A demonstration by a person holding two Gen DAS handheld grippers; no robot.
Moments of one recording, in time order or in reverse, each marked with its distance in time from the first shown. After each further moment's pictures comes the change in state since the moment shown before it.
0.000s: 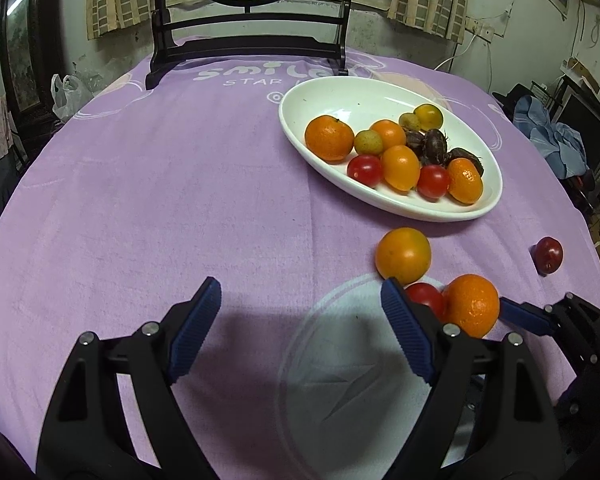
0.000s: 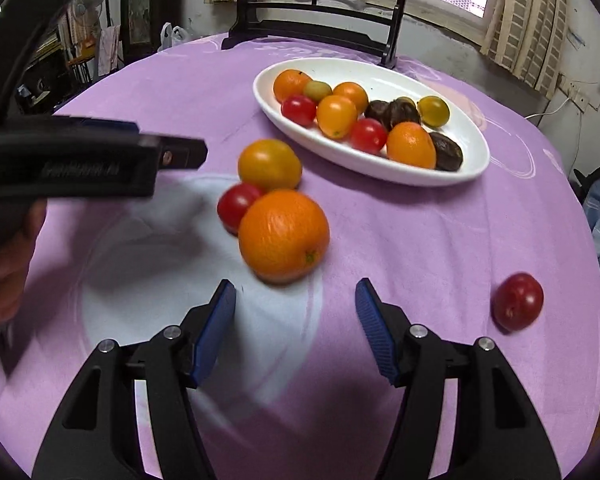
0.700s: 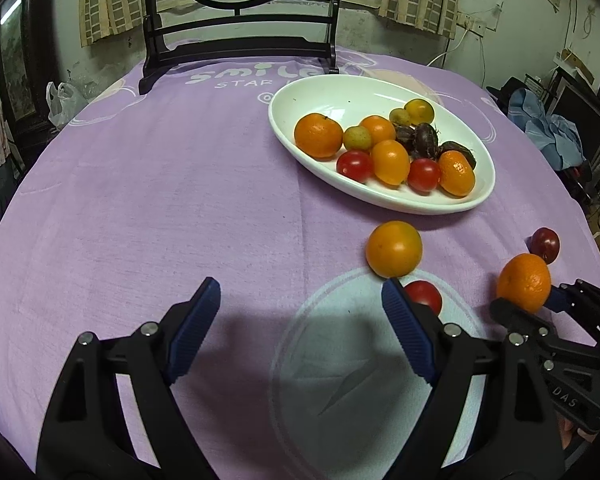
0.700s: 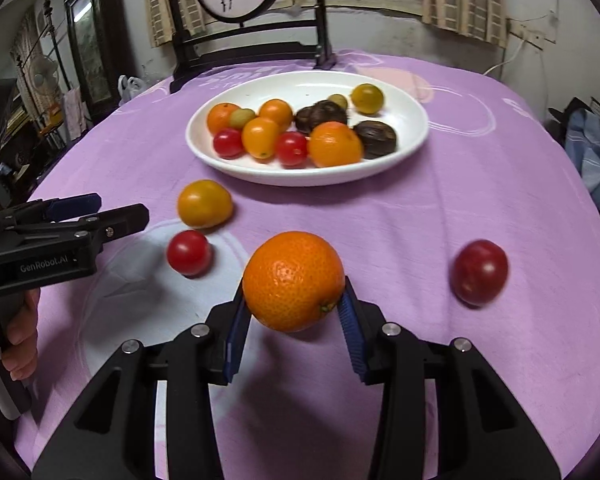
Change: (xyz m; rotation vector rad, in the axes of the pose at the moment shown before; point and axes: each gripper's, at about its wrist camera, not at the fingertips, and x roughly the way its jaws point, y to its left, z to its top) left arm -0.001 -0.008 -0.004 0.032 -0.001 -0.002; right arm -0.022 -0.050 -0.013 0.244 -0.057 0.010
